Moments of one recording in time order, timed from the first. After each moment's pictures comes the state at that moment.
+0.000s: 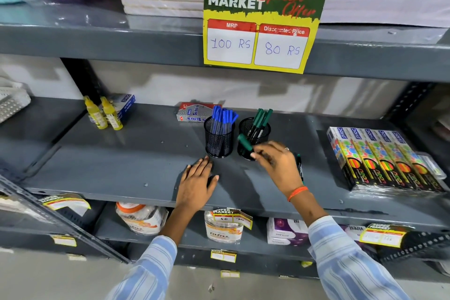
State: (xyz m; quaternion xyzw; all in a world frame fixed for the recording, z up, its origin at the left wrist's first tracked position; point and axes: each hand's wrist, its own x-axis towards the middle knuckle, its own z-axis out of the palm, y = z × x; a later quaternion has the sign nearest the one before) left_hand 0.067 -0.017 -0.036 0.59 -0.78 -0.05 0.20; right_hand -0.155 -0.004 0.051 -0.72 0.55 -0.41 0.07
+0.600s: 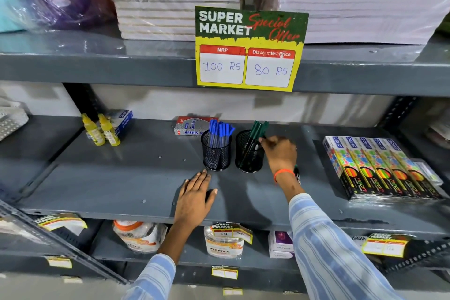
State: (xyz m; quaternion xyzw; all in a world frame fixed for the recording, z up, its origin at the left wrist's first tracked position) left_hand 0.068 -0.017 -0.036 0.58 -0.79 -0.05 0.19; right_hand -0.156 -0.060 0.072 -0.52 0.76 -0.37 0.11
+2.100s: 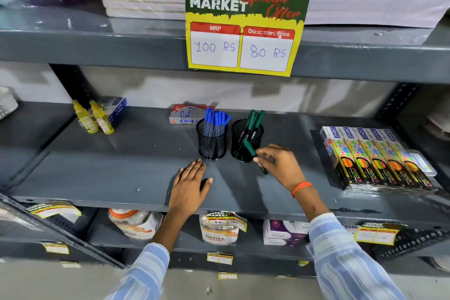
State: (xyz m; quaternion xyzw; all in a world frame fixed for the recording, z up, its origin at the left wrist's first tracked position) left_hand 0.067 -0.017 -0.036 0.59 -0.79 -0.05 0.19; right_hand -0.182 -0.011 0.054 -0.72 0.59 -0.33 0.15
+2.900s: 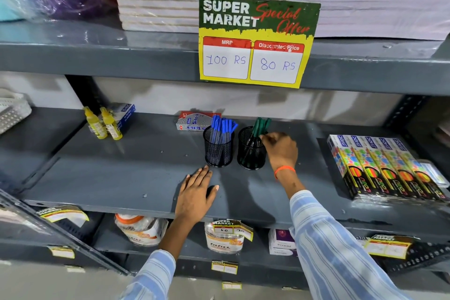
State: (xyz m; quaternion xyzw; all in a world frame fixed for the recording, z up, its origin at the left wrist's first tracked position) left_hand 0.068 -0.020 -0.038 0.58 -0.79 -0.05 0.20; right_hand -0.154 -0.068 0.067 -0.52 0.76 -0.37 0.13
